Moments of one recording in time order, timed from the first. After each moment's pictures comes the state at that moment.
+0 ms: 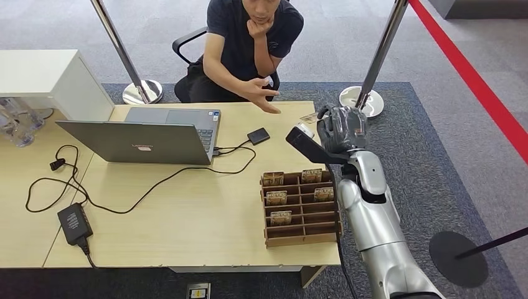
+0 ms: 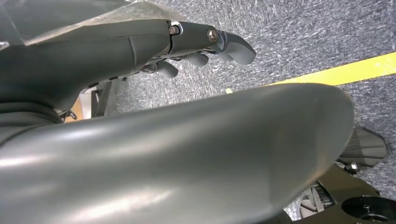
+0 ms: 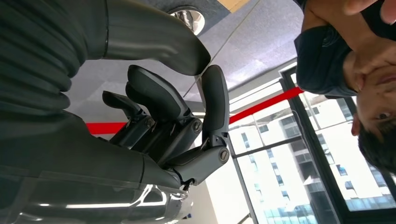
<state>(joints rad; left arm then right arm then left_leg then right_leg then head) -0.09 -0.16 0.96 -0.21 -1.07 -0.09 -0.07 -0.51 0.04 0.17 -1.15 1.24 -0.36 -0.07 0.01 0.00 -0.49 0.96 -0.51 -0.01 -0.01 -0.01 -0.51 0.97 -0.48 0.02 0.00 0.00</state>
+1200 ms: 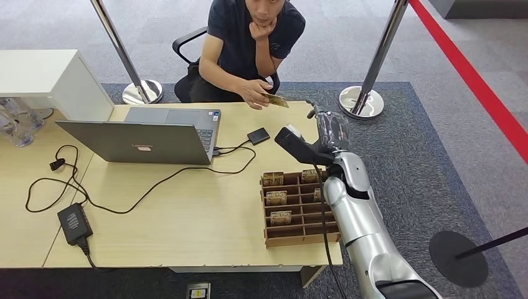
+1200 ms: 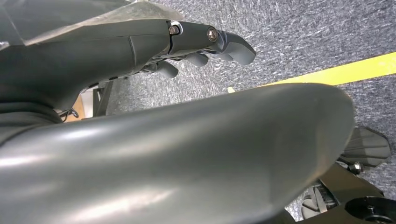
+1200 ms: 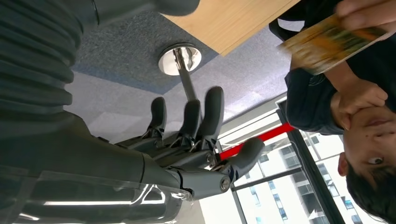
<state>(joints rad) -0.09 -0.16 0.96 -0.21 -1.06 -0.09 -0.06 -0.57 0.12 0.13 -0.96 1.20 -0.38 -0.13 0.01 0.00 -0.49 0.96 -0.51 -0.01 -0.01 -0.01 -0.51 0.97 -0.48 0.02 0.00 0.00</state>
